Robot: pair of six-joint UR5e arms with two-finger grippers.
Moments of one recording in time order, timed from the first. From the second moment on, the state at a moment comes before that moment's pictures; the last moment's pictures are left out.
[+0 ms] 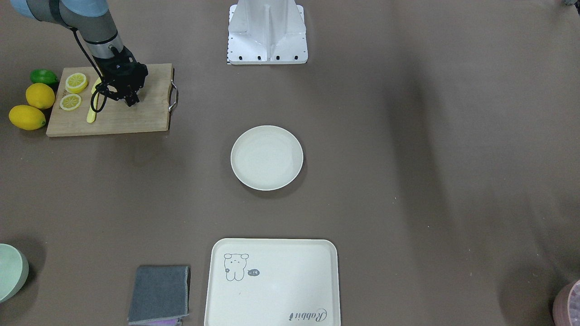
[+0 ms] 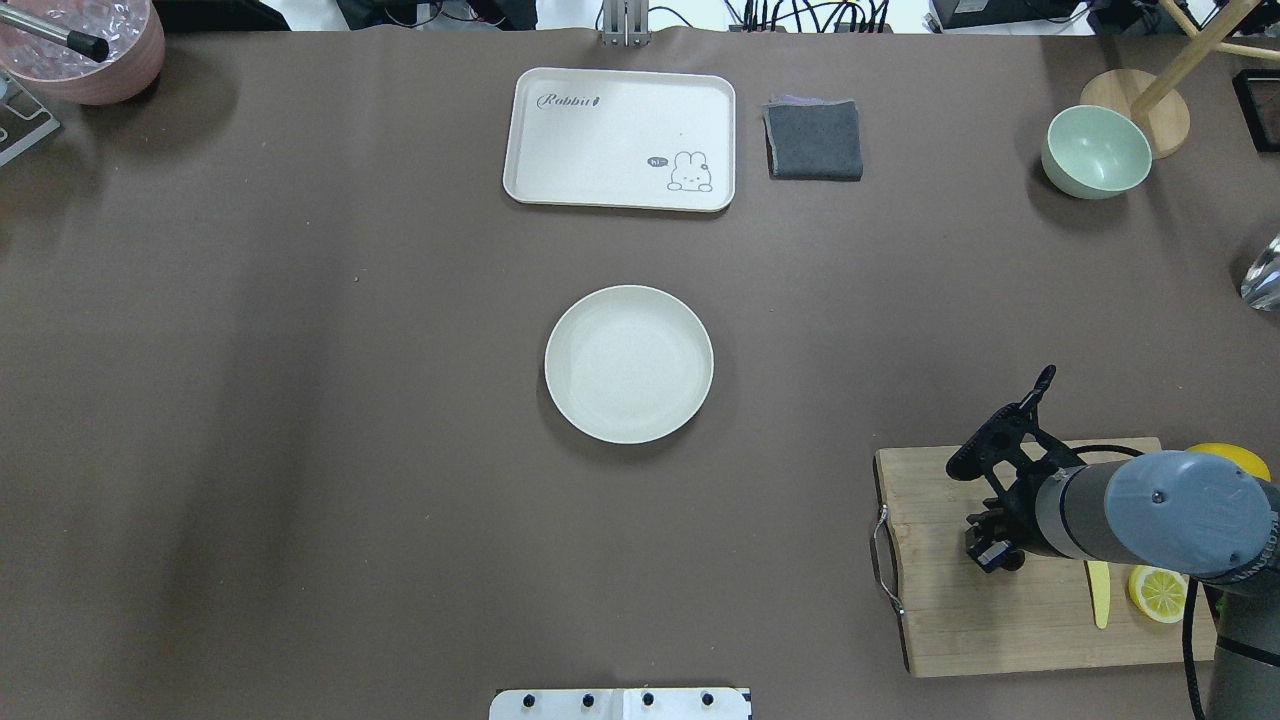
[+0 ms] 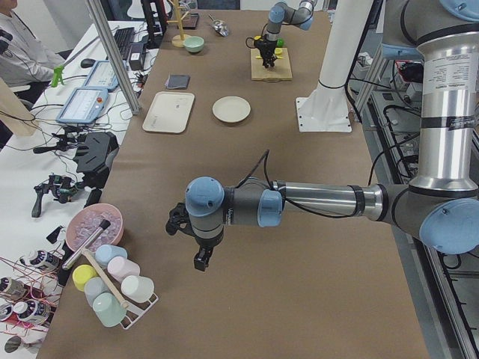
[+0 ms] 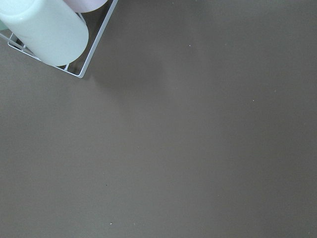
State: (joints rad) left arm -1.63 -1.51 -1.67 -1.56 -2.38 0.30; right arm 0.37 -1.74 2.10 -1.21 1.68 0.57
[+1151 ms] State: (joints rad) left arm -1.63 -1.51 -1.67 -1.56 -2.38 0.30; right arm 0.47 -1.33 2.09 -1.58 1.77 0.80
